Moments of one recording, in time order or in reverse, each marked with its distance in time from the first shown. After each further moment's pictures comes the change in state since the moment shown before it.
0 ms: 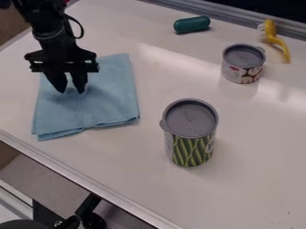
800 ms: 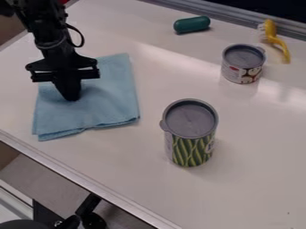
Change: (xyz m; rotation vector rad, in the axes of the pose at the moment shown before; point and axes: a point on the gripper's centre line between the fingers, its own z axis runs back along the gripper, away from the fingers) arm -0.004 -0.005 -0.018 -0.008 0.012 0.087
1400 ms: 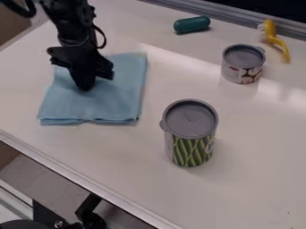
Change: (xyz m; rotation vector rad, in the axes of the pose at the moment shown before) arm 0.024 -0.029 -0.002 0.090 -0.158 -0.385
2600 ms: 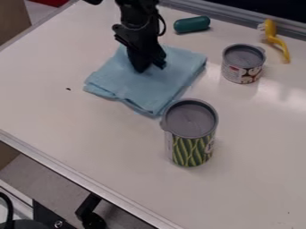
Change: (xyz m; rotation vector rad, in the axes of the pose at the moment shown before) arm 0.062 -0.064 -0.006 -0.035 -0.070 -0.327
